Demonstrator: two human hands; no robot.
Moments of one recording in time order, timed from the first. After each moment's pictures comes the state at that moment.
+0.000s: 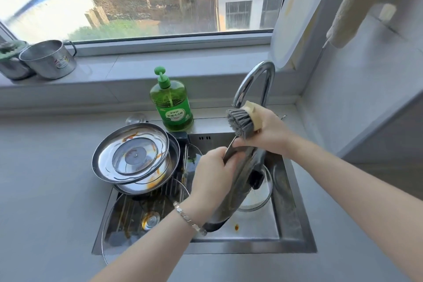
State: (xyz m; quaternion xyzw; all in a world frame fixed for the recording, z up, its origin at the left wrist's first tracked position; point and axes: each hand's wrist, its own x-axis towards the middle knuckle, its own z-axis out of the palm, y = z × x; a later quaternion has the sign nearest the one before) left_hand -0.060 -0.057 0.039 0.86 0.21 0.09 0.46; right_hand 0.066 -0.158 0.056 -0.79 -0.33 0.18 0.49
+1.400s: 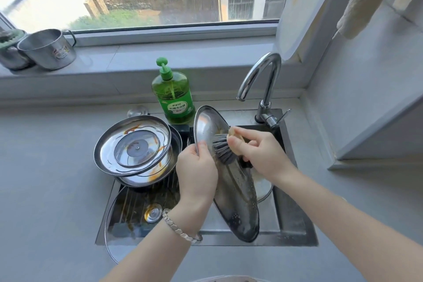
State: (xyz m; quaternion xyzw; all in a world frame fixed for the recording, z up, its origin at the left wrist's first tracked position) left_hand -0.078 -0.051 0.052 0.72 0.38 0.20 0.54; right_hand 0.014 -0.153 0.016 -0.78 -0.18 0.23 0.55
